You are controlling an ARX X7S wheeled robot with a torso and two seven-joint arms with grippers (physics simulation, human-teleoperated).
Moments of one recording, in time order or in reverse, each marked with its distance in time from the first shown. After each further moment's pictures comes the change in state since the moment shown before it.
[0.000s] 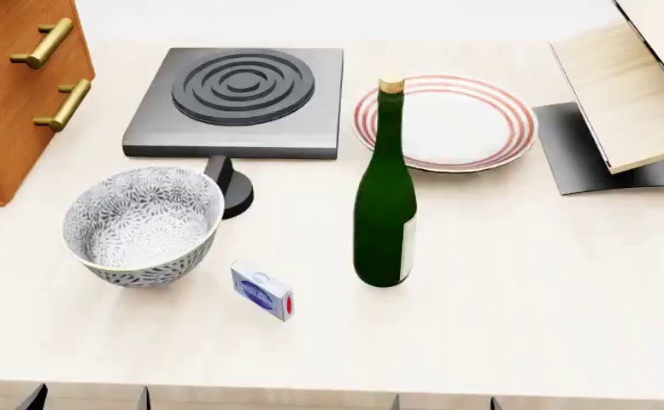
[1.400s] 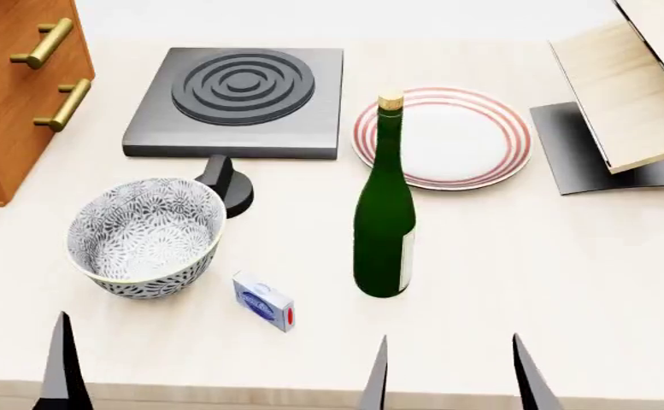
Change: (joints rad) left arm 0.121 -0.148 0.090 0.619 -0.085 -0.118 -0.161; right arm -0.122 0.132 -0.169 -0.663 -0.013 0.245 0.190
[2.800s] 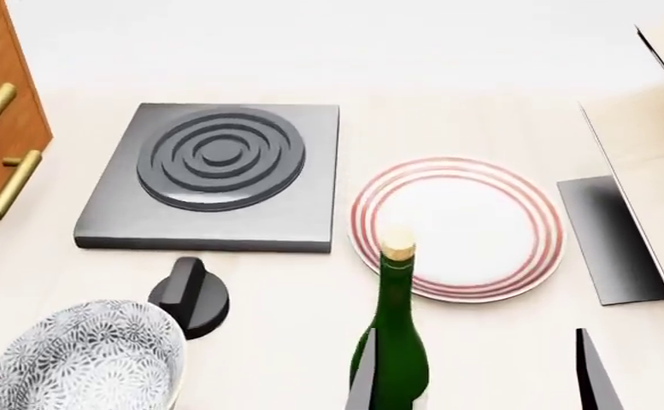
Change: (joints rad) left arm -0.029 -0.632 0.287 0.423 -0.239 0.067 -0.669; right arm -0.144 -0.108 -0.057 -0.384 -0.266 -0.088 -0.093
